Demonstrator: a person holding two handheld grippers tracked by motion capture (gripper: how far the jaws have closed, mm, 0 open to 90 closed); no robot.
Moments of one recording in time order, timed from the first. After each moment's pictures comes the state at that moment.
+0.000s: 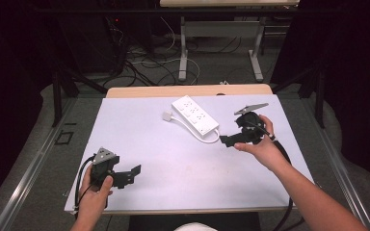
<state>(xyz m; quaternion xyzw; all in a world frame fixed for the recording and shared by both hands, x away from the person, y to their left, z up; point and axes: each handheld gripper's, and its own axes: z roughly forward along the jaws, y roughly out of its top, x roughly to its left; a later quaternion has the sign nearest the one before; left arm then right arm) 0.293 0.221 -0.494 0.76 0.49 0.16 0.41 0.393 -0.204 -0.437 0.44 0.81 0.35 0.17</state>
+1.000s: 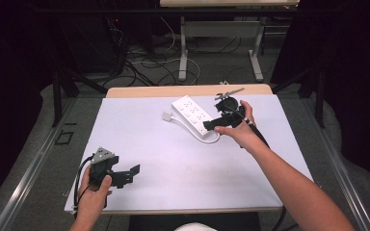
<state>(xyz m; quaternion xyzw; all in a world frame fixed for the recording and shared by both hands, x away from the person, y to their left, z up) 0.295 0.226 -0.495 0.76 0.49 0.15 0.41 0.445 -0.155 -0.434 0.46 0.80 0.33 0.17</state>
